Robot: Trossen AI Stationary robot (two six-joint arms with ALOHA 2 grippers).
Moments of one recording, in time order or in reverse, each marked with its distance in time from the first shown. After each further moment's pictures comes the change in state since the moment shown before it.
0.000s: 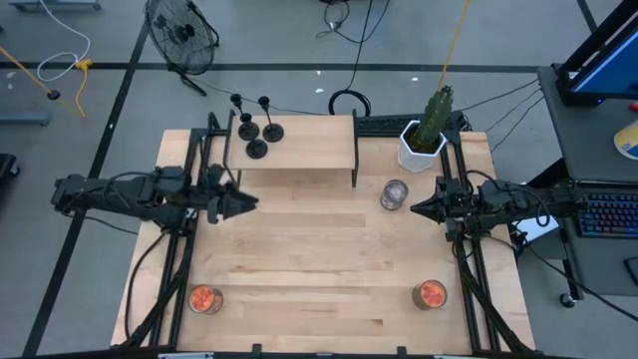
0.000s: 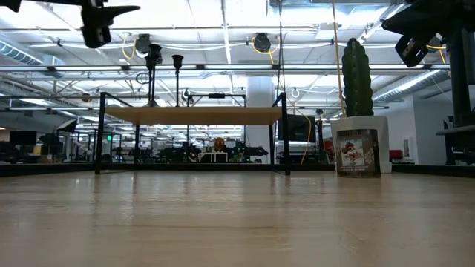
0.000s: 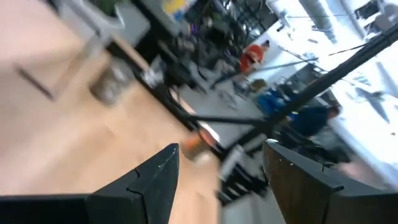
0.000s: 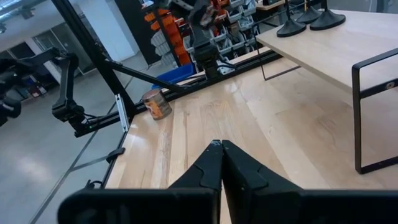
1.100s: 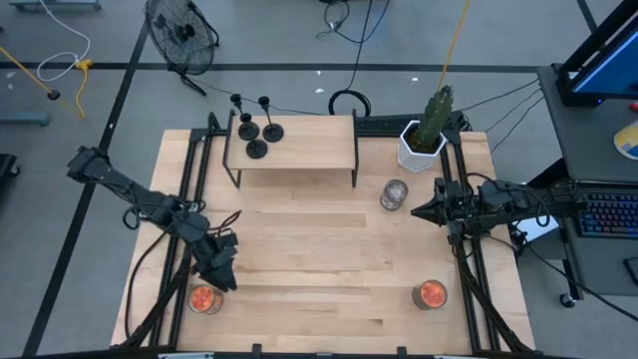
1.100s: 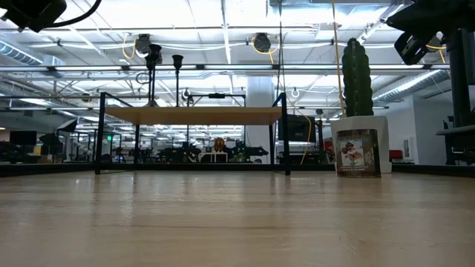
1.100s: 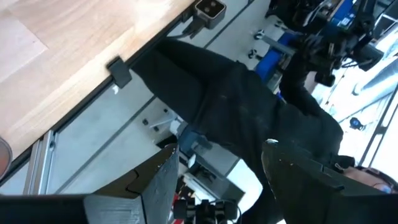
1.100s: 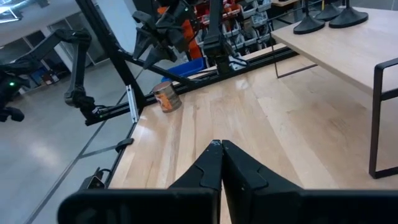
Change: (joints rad) left arm -0.454 0.239 0.000 -0.099 0.416 -1.055; right arm 0.001 0.000 0.000 0.000 -0.056 -0.035
